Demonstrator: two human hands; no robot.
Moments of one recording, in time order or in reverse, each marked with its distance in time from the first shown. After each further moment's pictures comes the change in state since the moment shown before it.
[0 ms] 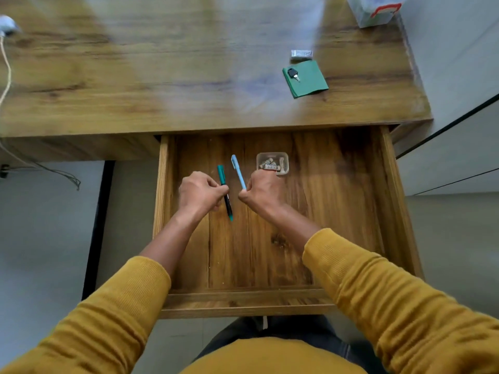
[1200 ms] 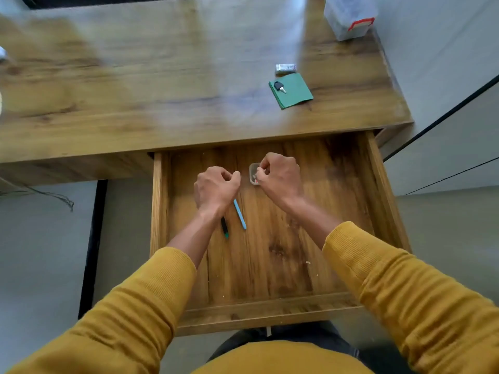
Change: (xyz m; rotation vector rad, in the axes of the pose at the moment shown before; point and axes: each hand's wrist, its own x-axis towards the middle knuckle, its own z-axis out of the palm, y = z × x) left_hand 0.009 0.052 0.027 0.075 0.141 0.143; right_hand 0.019 0.025 -0.044 0.131 0.321 -0.124
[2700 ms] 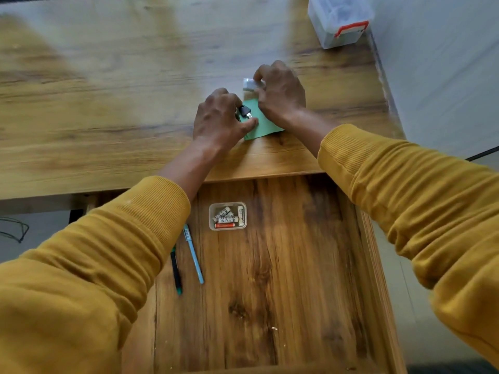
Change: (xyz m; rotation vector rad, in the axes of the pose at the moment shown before) left_hand 0.204 0.162 0.071 0.223 0.106 0.469; right_hand 0.290 0.072 -0.053 -0.219 0.055 -0.170
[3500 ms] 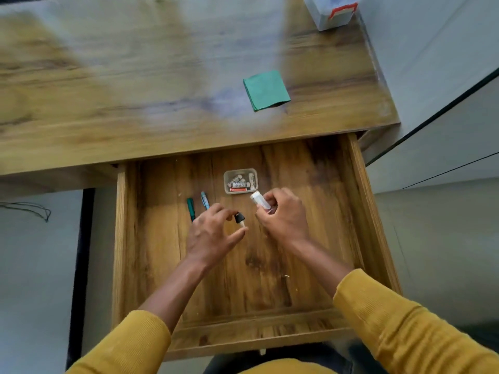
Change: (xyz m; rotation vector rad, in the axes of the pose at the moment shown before) left_hand -0.306 -0.054 -0.016 -0.035 -0.282 -0.016; right_hand -0.326 -0.039 0.032 0.363 -0.112 0.270
